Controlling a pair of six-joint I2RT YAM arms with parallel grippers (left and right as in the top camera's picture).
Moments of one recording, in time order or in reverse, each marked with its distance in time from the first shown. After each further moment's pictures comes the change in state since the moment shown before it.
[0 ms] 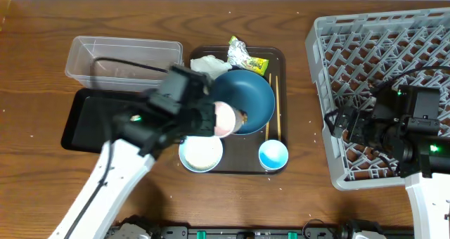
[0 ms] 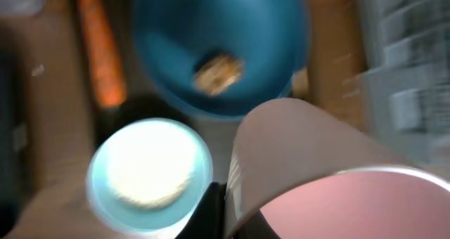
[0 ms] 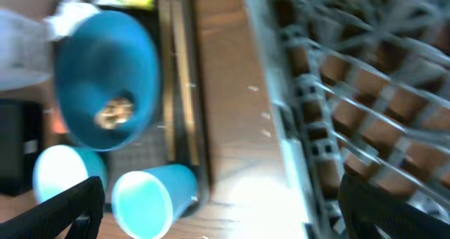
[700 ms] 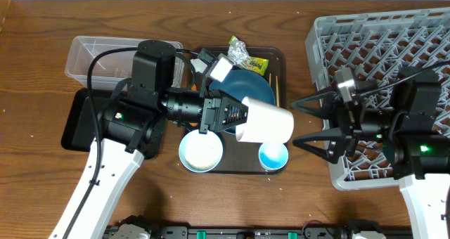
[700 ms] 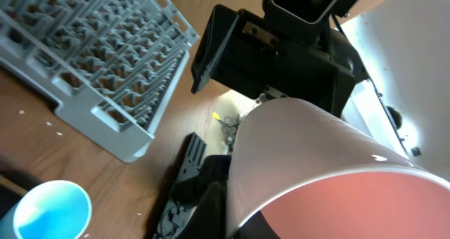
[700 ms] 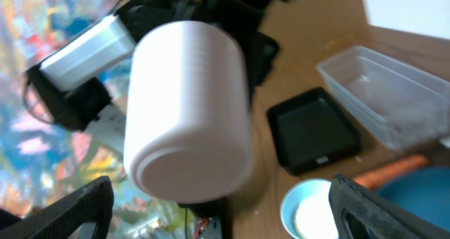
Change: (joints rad) left arm 0.109 -0.008 0.001 0.406 1.029 0.052; right arm 0.110 -0.001 0.000 0.407 -1.171 -0.342
